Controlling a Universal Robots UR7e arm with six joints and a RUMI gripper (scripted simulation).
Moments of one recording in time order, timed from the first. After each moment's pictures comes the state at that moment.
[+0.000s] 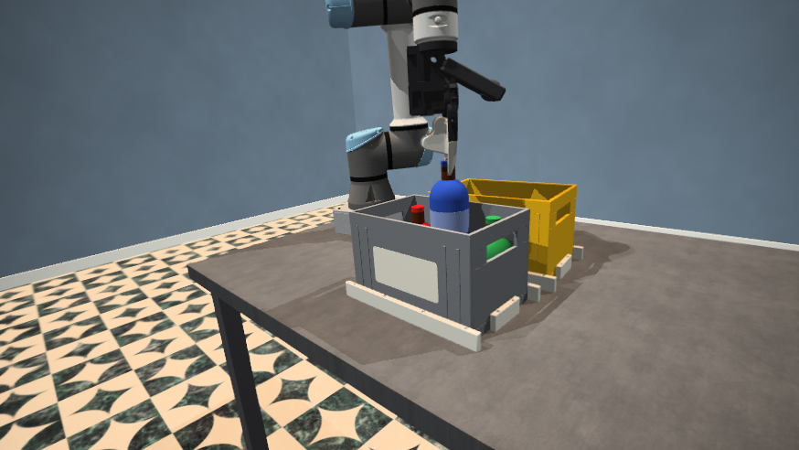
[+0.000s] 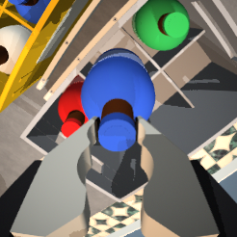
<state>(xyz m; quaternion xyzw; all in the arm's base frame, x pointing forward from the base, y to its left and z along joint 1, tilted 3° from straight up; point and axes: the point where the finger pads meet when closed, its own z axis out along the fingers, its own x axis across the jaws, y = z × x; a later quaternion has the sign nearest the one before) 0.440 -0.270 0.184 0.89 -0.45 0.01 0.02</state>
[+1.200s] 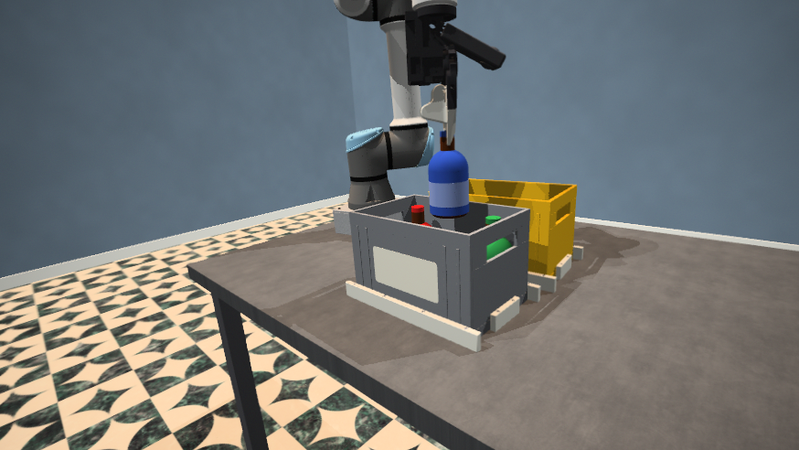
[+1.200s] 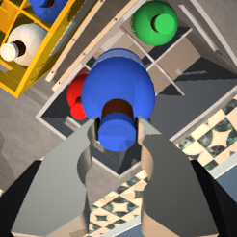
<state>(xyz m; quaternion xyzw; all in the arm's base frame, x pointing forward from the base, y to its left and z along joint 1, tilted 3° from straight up) 0.440 -0.268 0.237 0.89 -0.45 0.01 0.02</state>
